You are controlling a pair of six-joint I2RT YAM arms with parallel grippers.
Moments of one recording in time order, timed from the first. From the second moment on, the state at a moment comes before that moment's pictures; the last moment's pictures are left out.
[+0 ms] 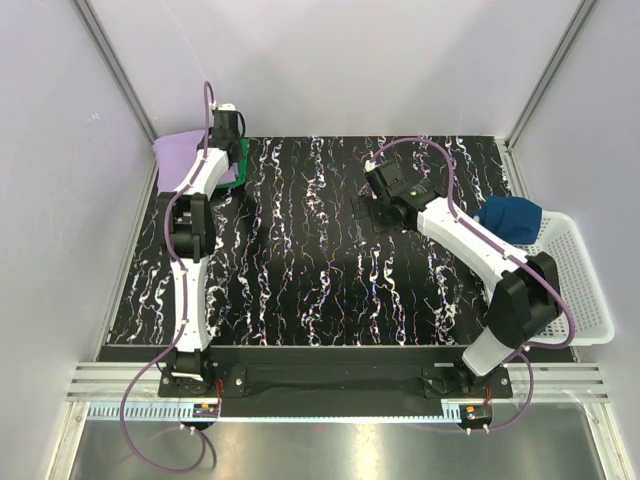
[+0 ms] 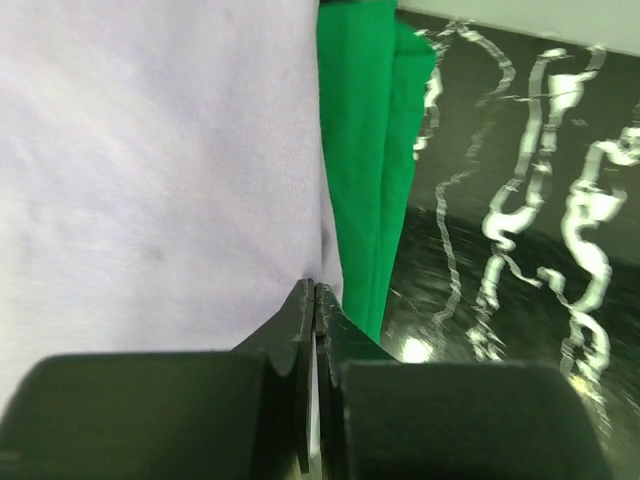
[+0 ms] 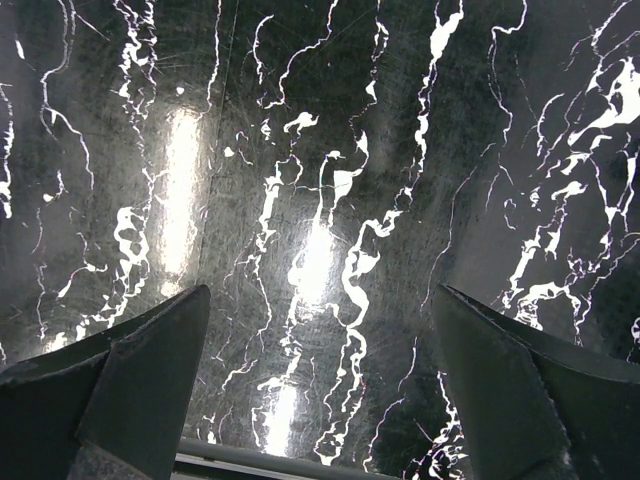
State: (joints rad) left arm -0.06 2.47 2.19 -0.43 -0.26 -0.16; right arm 0.58 1.63 1.40 -0.80 0.17 0.30
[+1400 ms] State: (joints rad) left arm -0.52 0.50 0.23 0.05 0.29 -0.85; right arm 0.51 0.08 0.12 -0.33 -0.07 1.12
